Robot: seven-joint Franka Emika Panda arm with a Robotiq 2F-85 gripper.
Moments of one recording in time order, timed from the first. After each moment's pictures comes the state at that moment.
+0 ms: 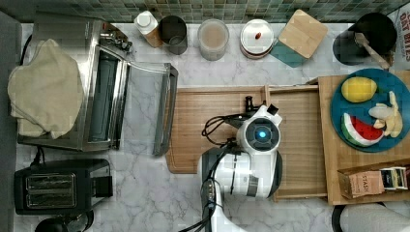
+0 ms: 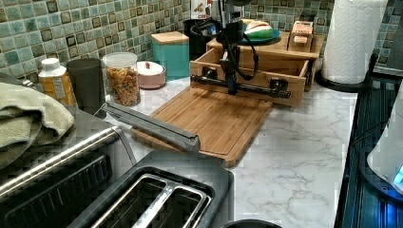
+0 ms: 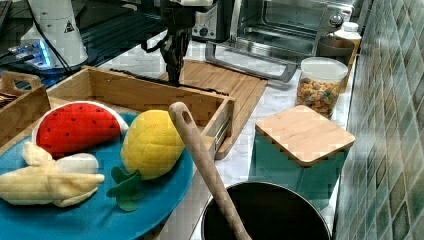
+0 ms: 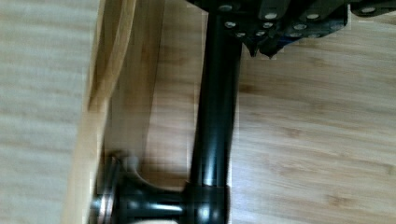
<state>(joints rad) -0.09 0.08 -0.09 -2.44 -0.07 0.88 -1.09</state>
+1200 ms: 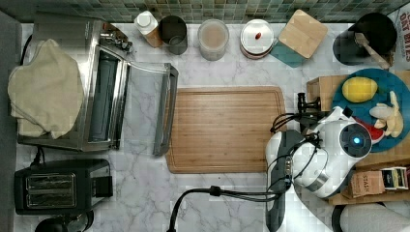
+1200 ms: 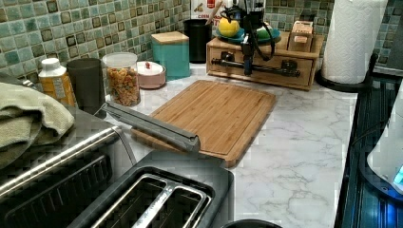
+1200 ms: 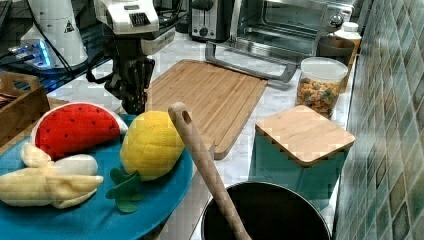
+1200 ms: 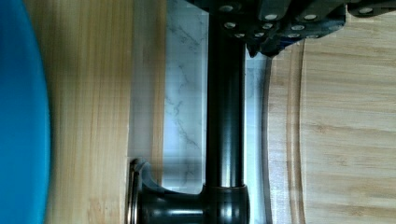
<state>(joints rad) -0.22 0.23 -0.28 -2.25 0.08 0.88 -1.42</state>
